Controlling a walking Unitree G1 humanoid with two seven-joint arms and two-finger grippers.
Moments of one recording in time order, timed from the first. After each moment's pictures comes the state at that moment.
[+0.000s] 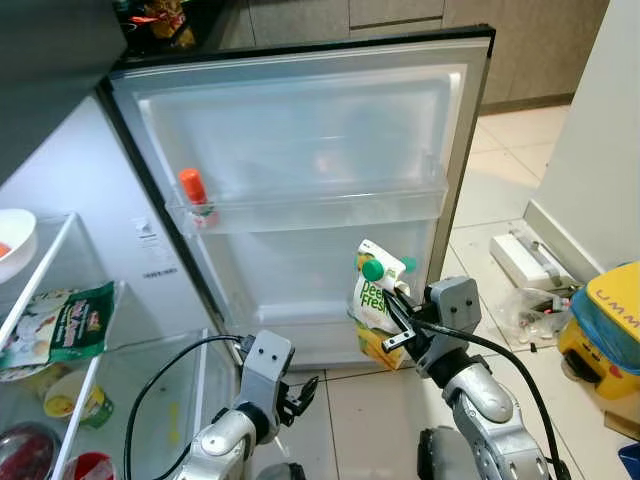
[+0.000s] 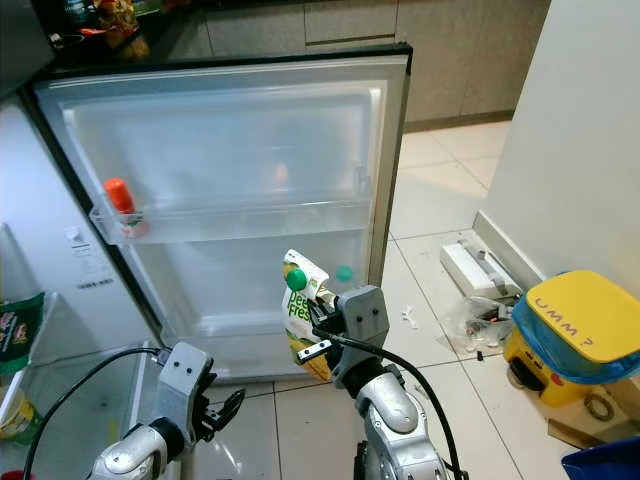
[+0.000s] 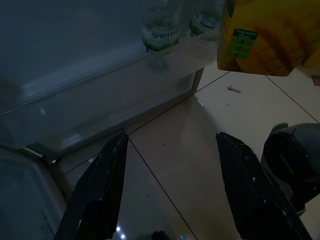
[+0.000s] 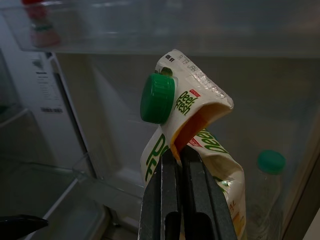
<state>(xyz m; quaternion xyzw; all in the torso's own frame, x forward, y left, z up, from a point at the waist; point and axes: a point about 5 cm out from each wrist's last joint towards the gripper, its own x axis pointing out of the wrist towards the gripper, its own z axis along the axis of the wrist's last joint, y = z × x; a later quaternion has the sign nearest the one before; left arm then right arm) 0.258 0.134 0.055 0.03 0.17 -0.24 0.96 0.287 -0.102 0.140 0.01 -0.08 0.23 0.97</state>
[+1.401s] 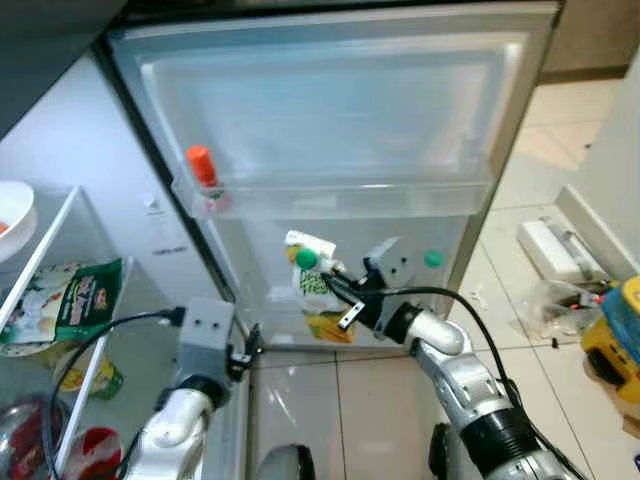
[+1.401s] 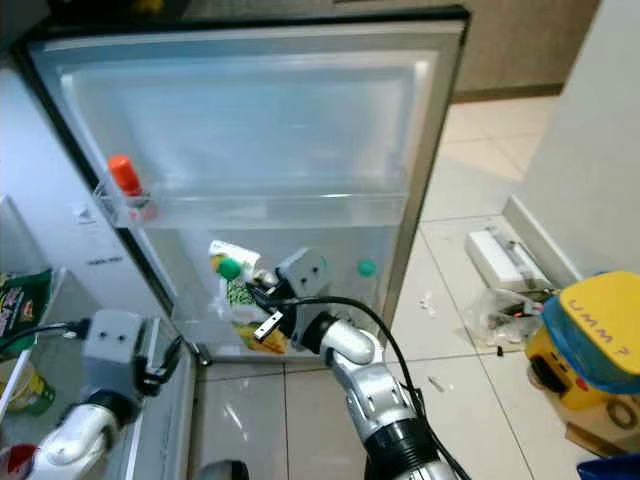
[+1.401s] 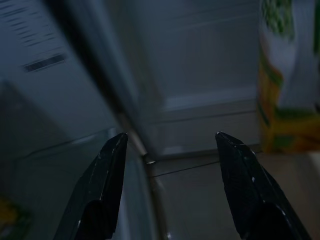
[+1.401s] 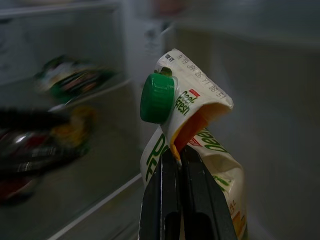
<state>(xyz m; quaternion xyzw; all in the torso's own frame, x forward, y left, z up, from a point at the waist) 0.253 0.193 0.122 0.07 0.06 -0.04 0.99 0.333 -0.047 0.158 -0.06 -0.07 0.44 0.89</state>
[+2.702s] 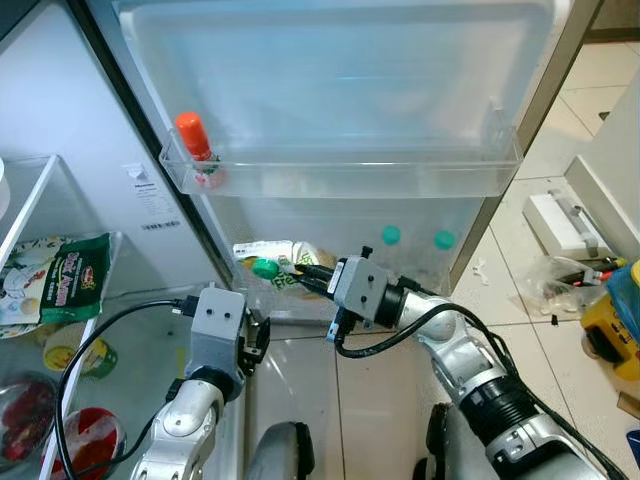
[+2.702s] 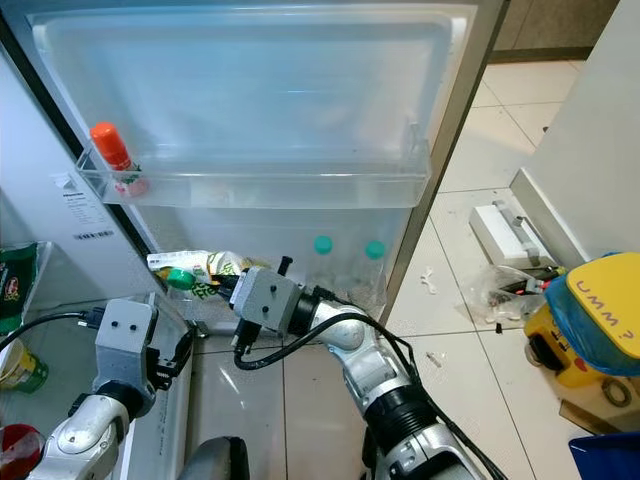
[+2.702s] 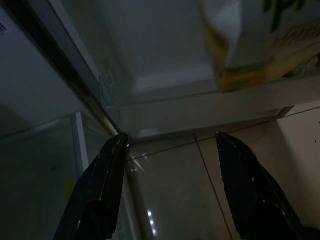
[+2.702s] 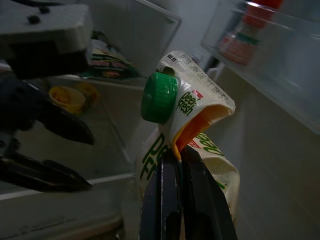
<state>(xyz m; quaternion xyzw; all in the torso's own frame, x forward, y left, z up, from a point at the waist) 0.256 0.171 0.125 0.06 0.08 -0.07 0.99 0.328 -0.038 0.192 -0.25 -0.25 0.48 0.80</state>
